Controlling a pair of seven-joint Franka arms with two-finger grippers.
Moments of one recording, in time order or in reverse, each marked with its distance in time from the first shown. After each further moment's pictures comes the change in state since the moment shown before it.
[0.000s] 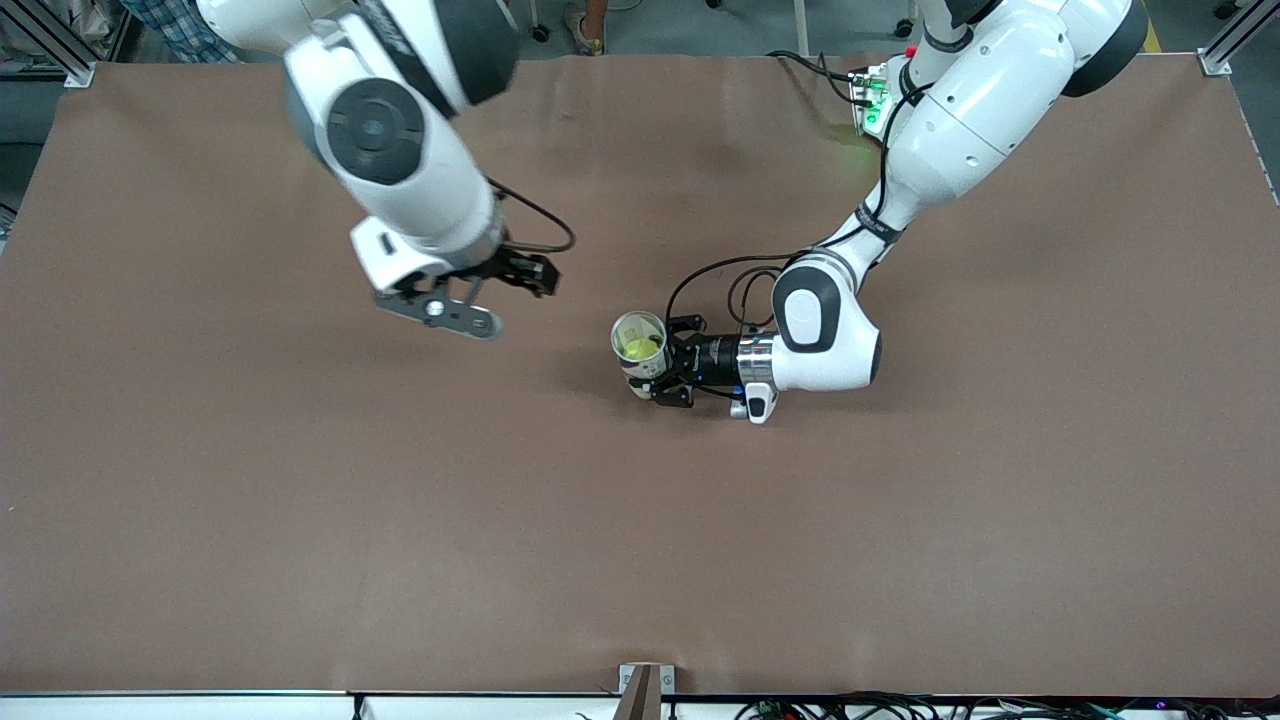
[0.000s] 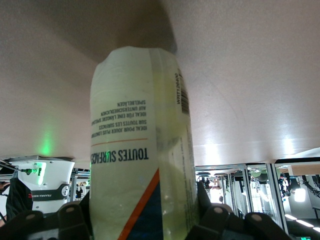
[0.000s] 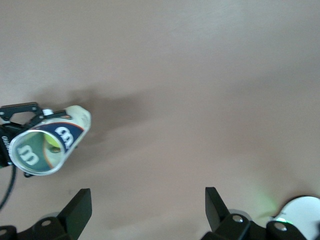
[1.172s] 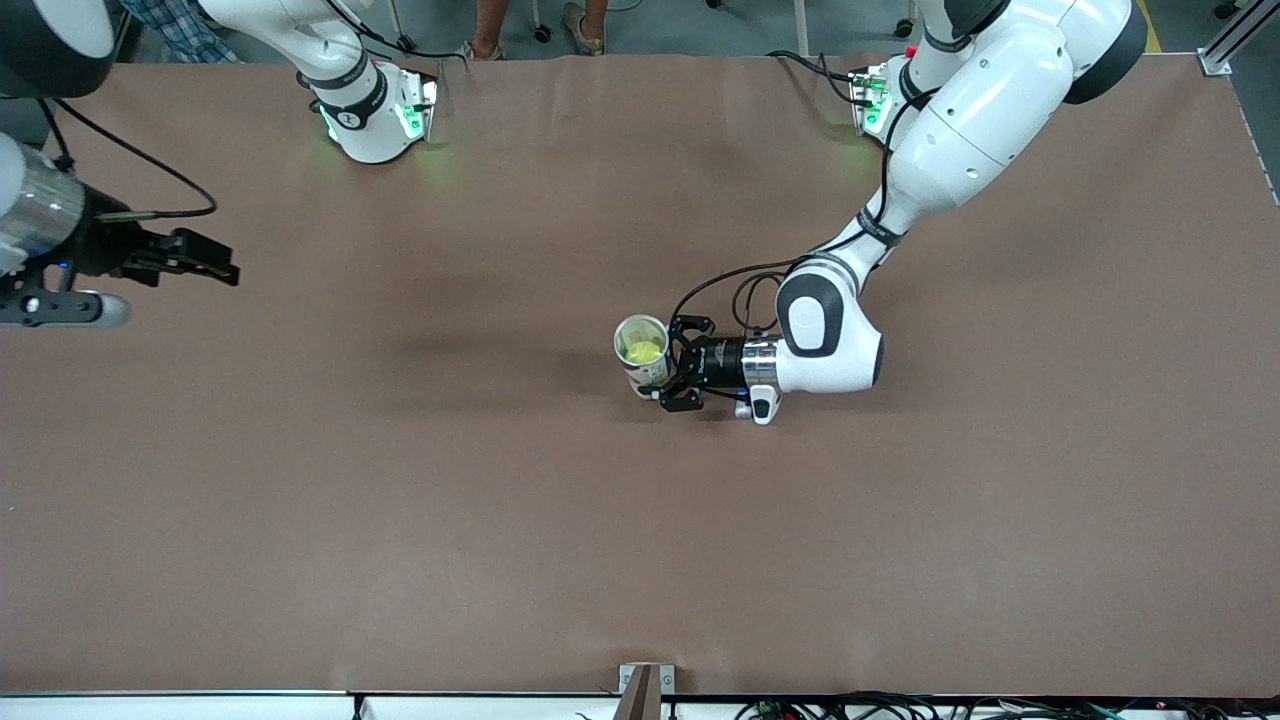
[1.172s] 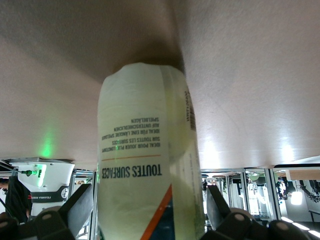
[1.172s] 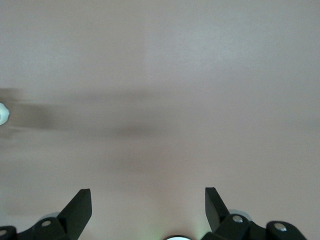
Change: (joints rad) left arm 0.018 0.022 0.002 -0.012 -0.012 -0.003 0.015; right arm -0.490 -0.256 -0.007 -0.227 -0.086 0.010 -0.786
